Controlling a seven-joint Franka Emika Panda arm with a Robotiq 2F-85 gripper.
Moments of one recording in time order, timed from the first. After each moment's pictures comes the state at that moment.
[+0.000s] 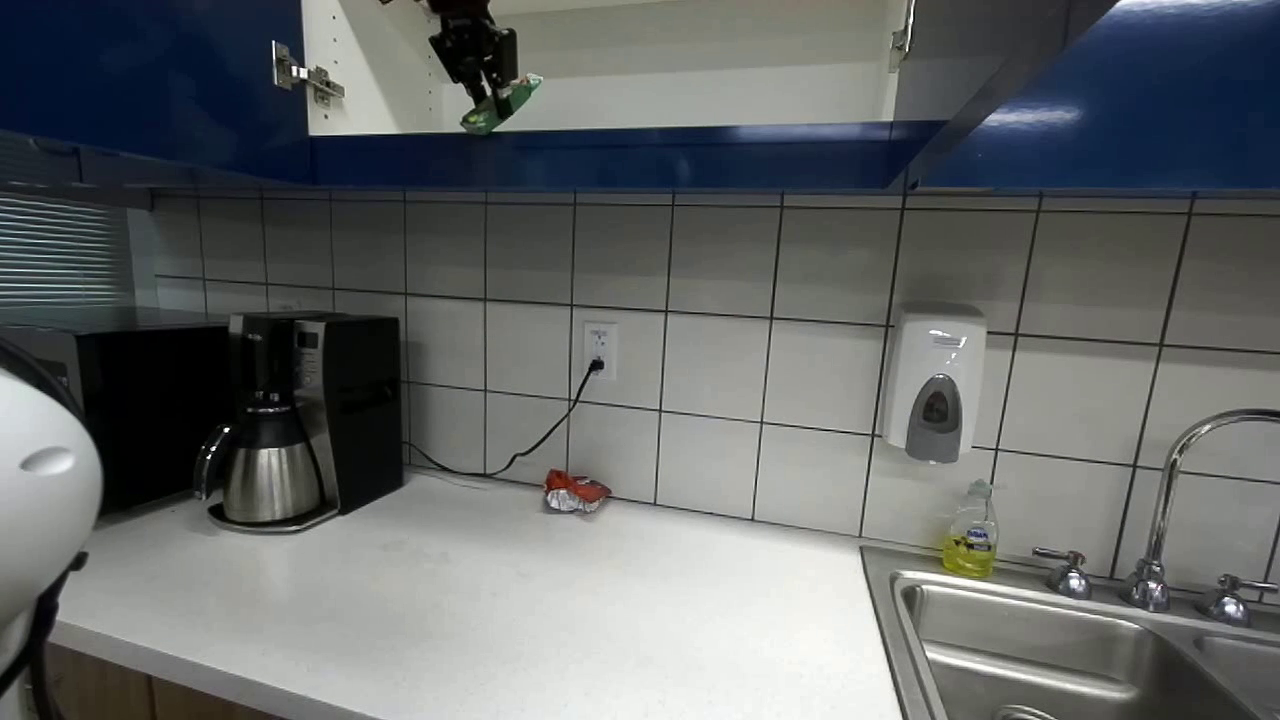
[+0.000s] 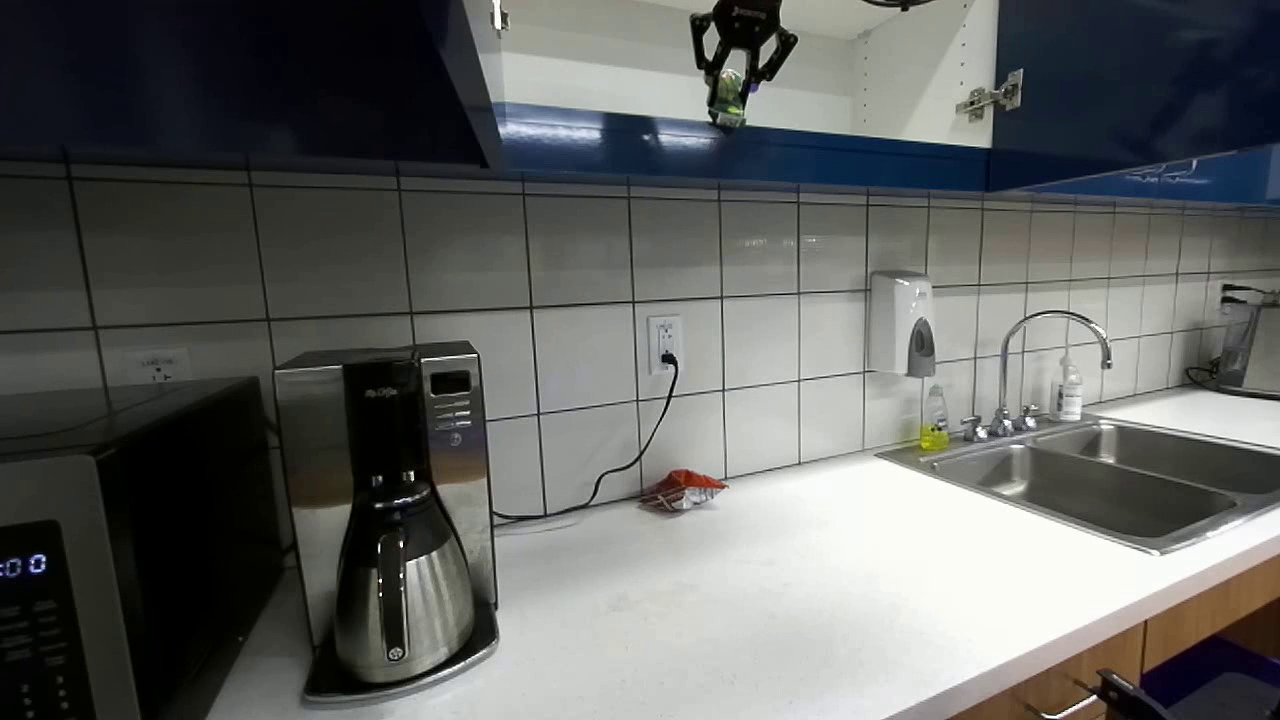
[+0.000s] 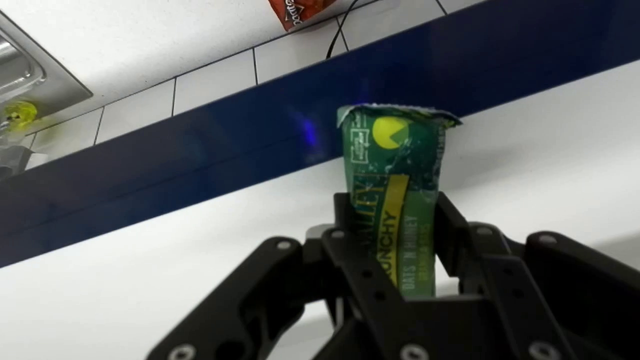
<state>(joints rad) -0.03 -0.20 0.16 -1.57 -0.11 1.99 0.43</state>
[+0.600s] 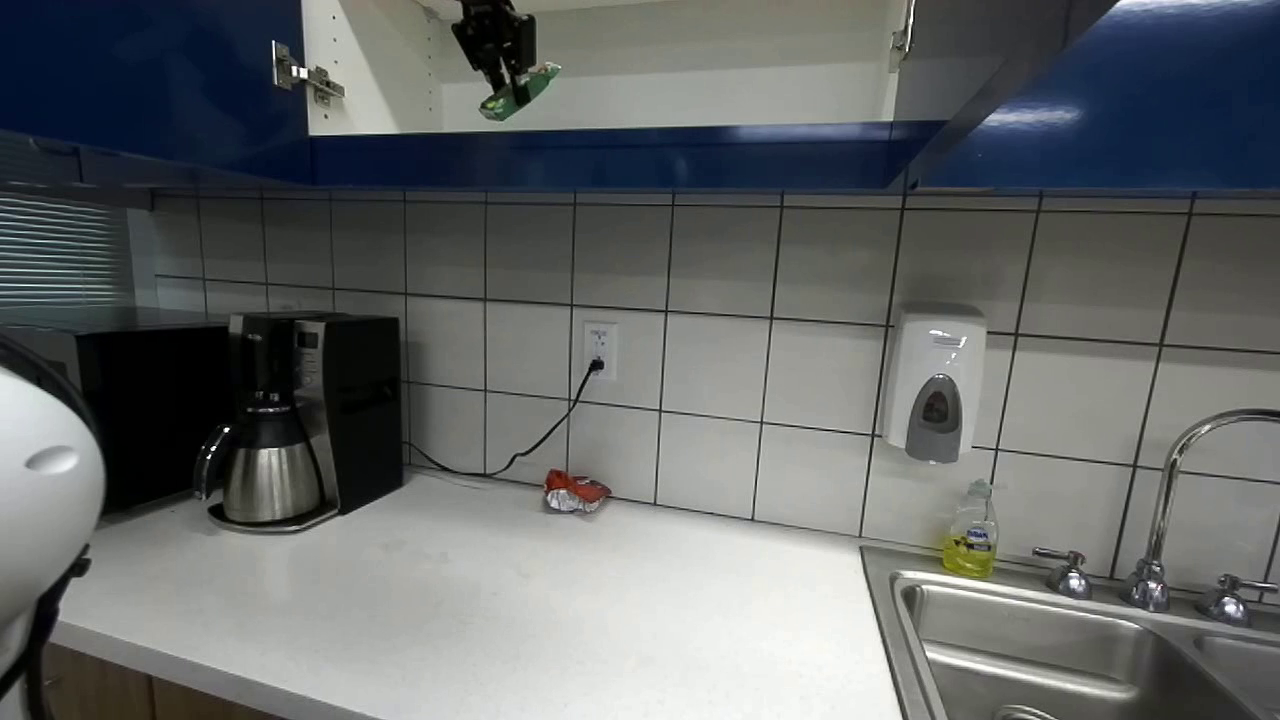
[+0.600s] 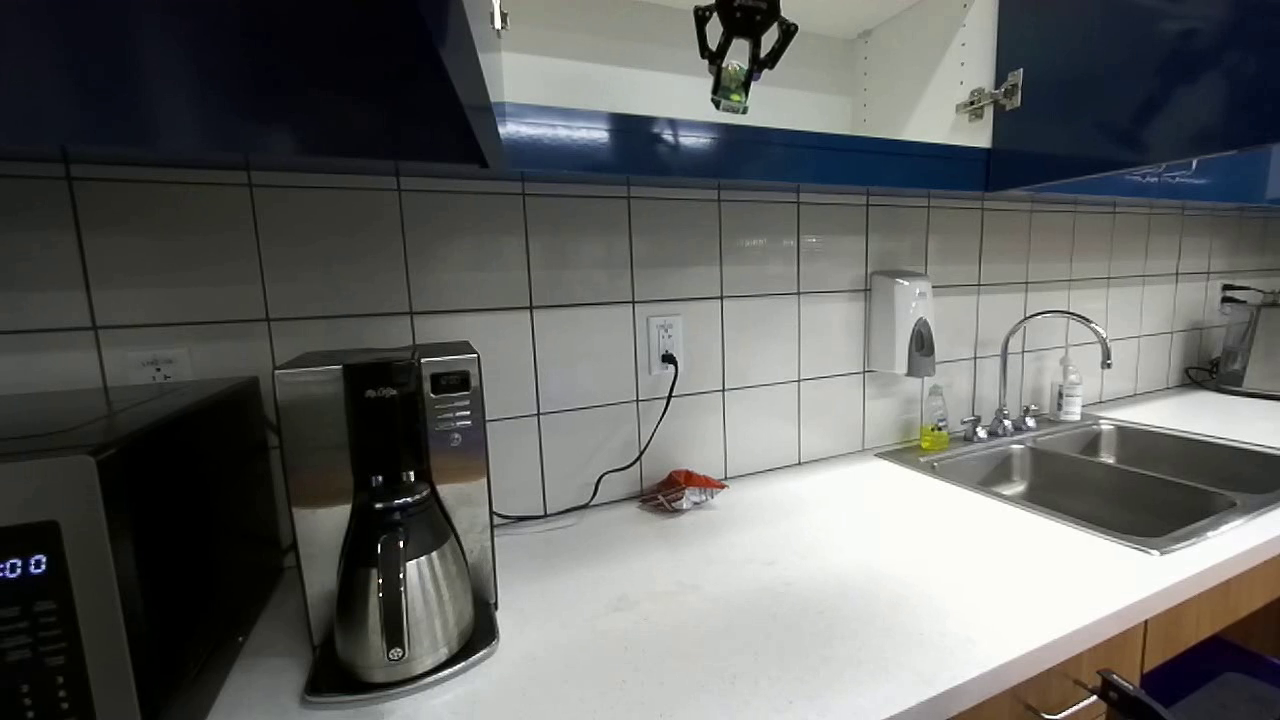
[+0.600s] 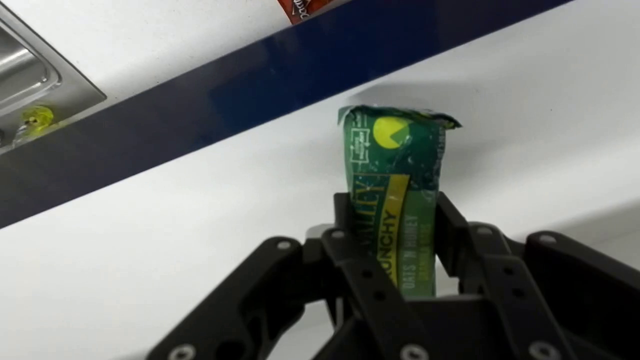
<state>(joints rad) -0.02 -0.08 0.13 -1.37 -0.12 1.87 0.44</state>
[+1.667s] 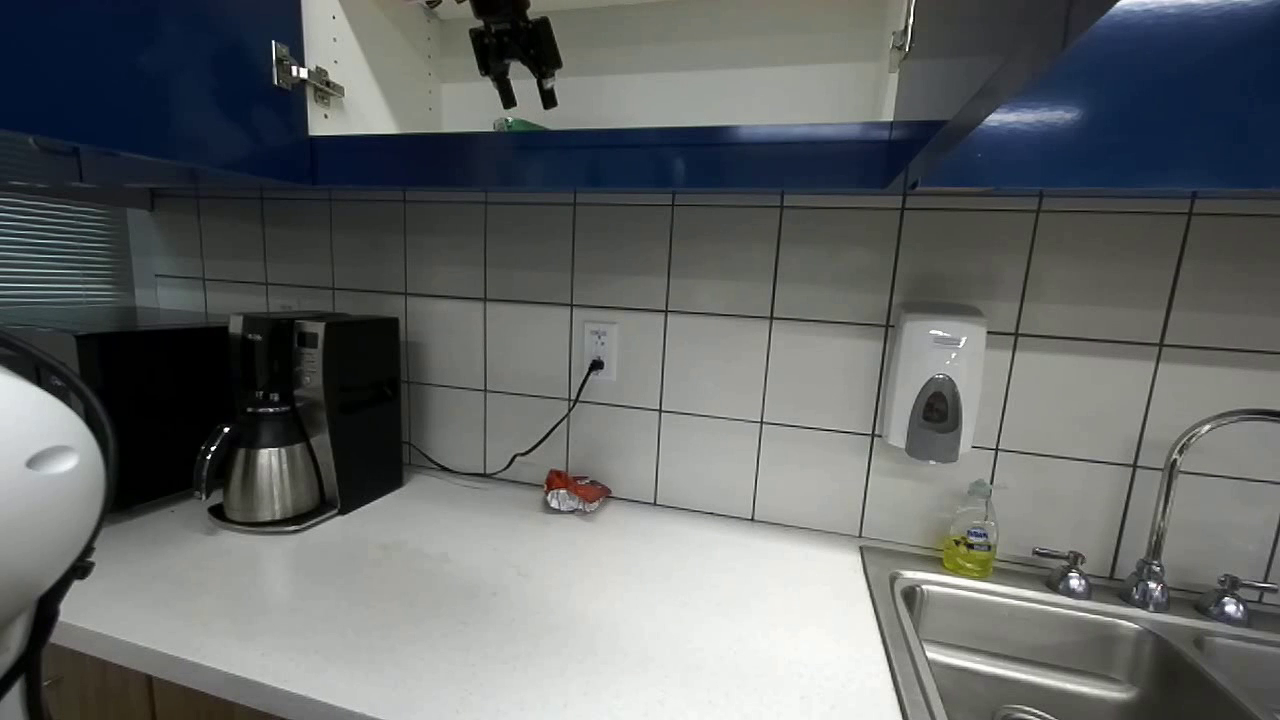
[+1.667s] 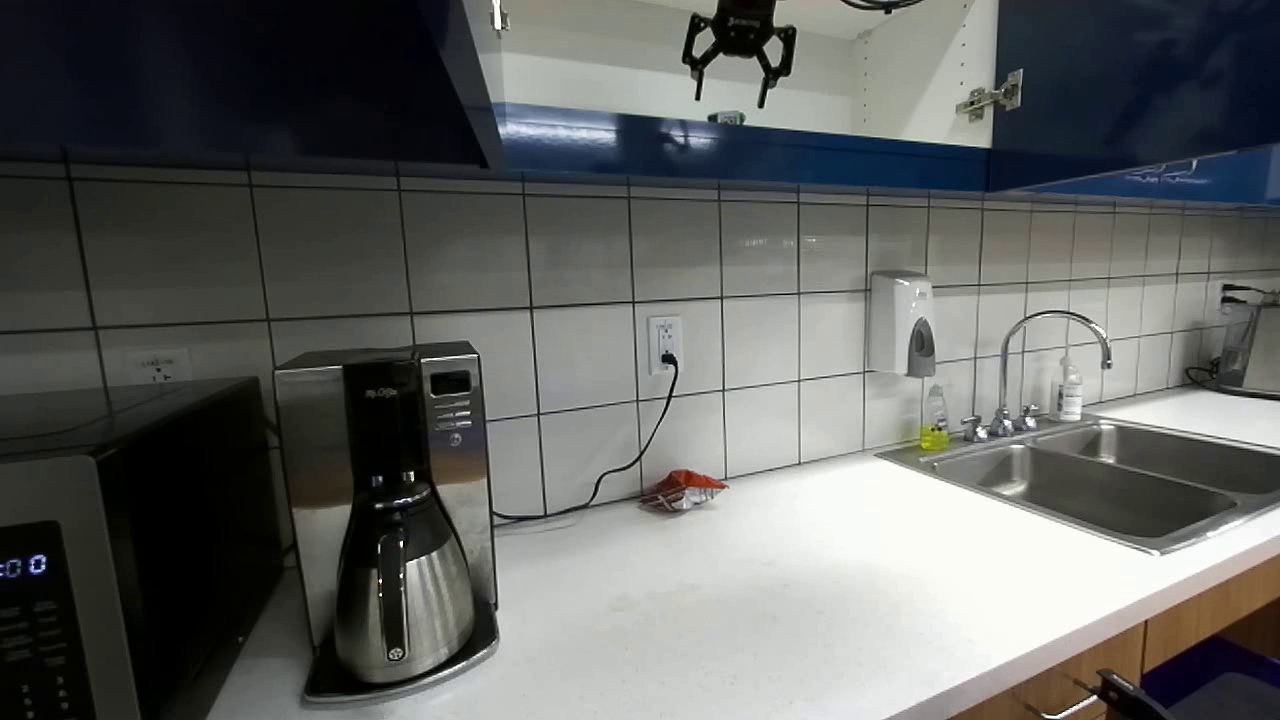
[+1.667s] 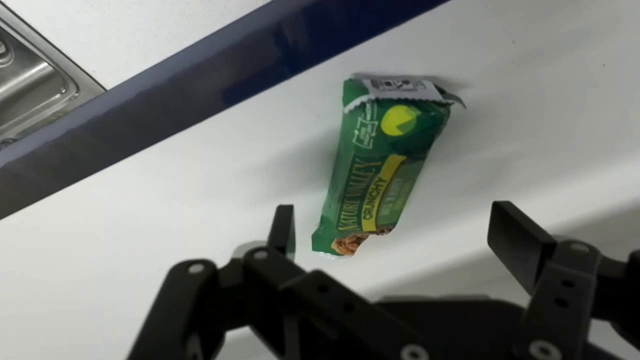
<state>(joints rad) -0.02 0.02 0.13 -1.25 -0.16 1.83 0.50</state>
